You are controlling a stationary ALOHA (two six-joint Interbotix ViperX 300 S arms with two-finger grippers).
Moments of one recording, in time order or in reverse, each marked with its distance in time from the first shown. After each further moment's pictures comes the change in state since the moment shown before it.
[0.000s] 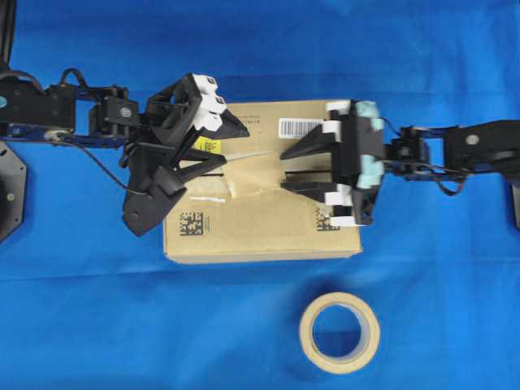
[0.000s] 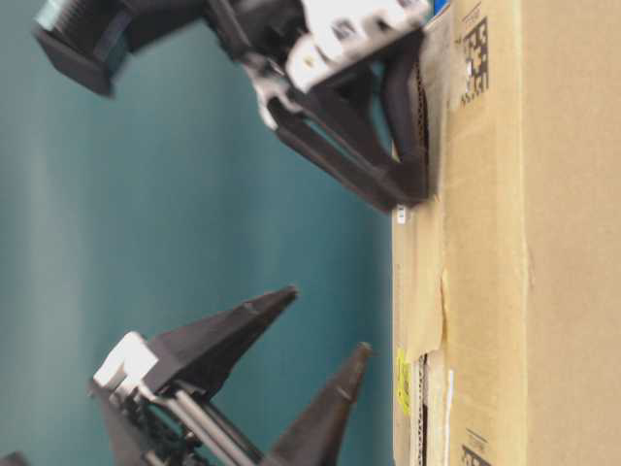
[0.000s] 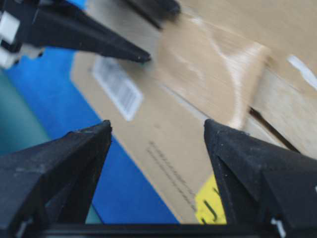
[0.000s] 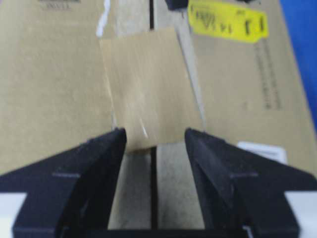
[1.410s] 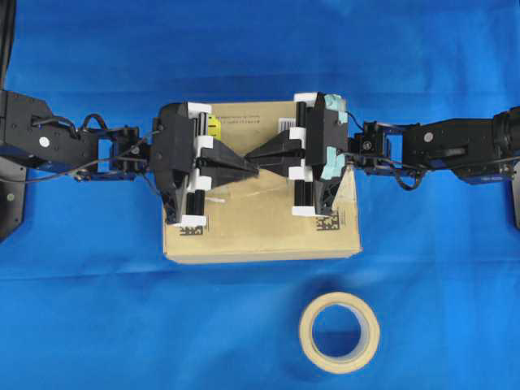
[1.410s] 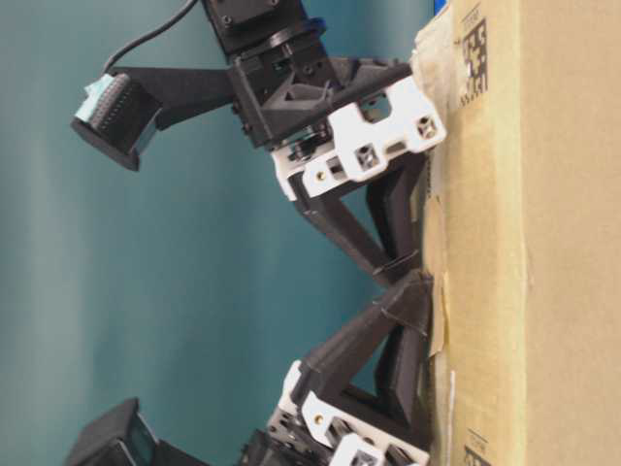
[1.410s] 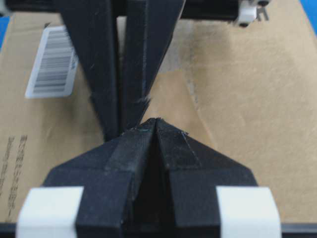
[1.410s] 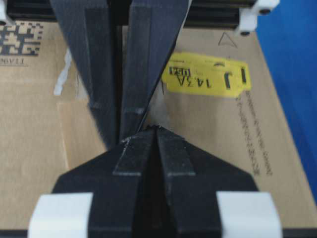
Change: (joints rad) left arm -0.041 0.209 0.164 -0.011 -0.551 -1.000; right arm -0.026 0.202 -0.124 0.003 -0.123 0.002
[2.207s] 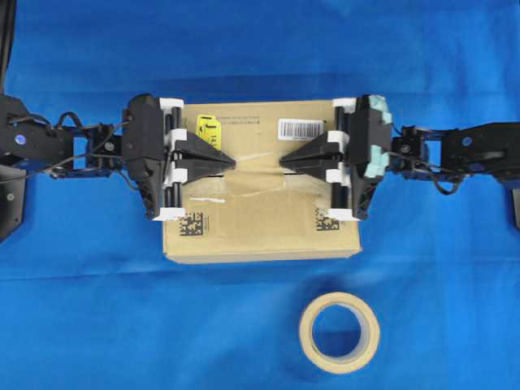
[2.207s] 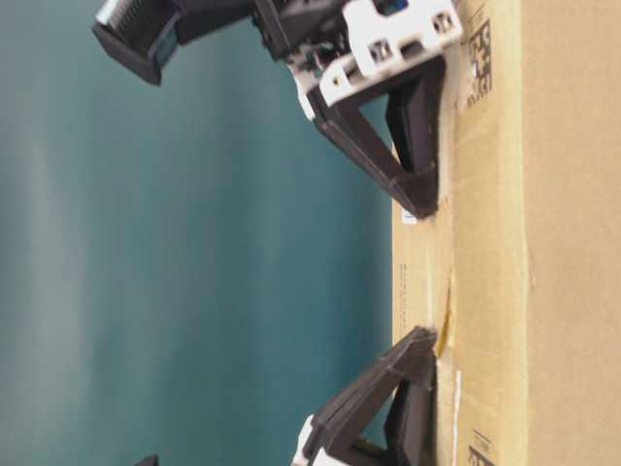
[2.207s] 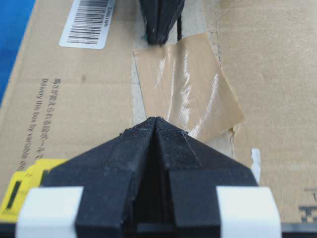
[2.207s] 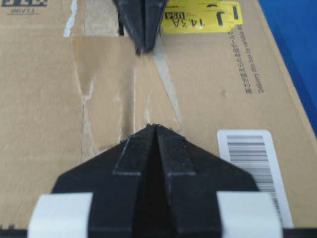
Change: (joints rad) left arm 0.017 -0.078 0.117 0.000 -0.008 -0.049; right arm 0.008 -0.117 0.166 0.066 0.014 -0.006
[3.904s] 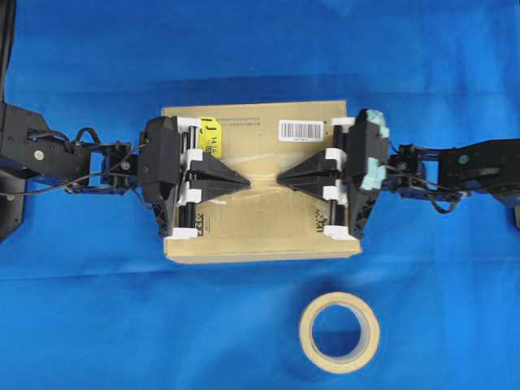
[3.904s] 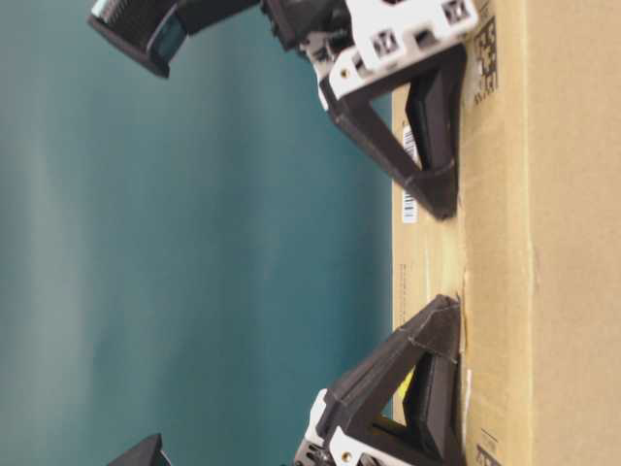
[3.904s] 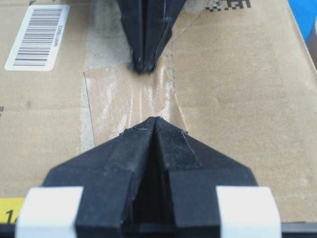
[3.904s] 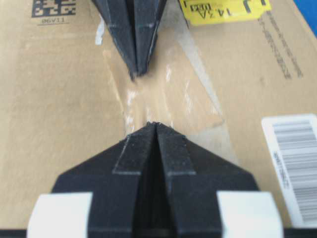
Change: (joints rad) left arm -0.080 0.084 -0.060 -0.002 -0.025 -0.014; right arm 0.100 0.037 0.015 0.166 -0.009 -0.002
